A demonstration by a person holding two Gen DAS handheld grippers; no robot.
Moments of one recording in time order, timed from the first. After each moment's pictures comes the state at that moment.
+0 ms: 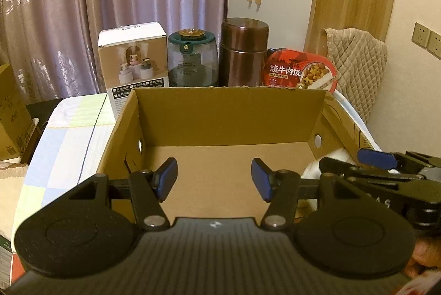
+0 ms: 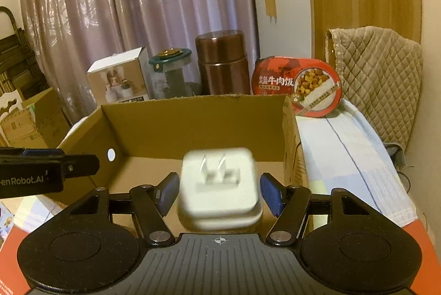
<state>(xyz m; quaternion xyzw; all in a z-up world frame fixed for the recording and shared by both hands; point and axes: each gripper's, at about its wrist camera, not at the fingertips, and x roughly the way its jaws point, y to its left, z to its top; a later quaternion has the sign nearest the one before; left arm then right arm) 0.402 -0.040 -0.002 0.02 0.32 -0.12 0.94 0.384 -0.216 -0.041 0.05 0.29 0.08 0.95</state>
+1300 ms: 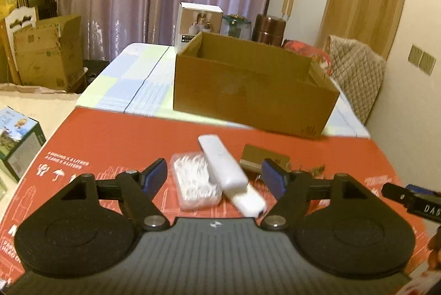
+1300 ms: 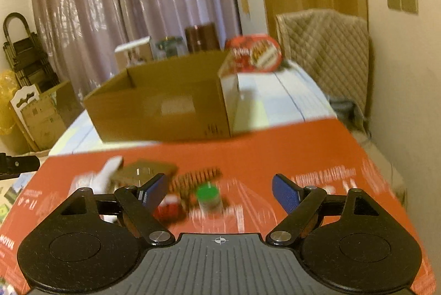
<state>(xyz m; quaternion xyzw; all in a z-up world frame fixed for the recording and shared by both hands) 0.105 0.010 -0.022 -0.05 0.31 -0.03 0.95 0.105 -0.301 -0.059 0.07 0.30 0.08 0.95</state>
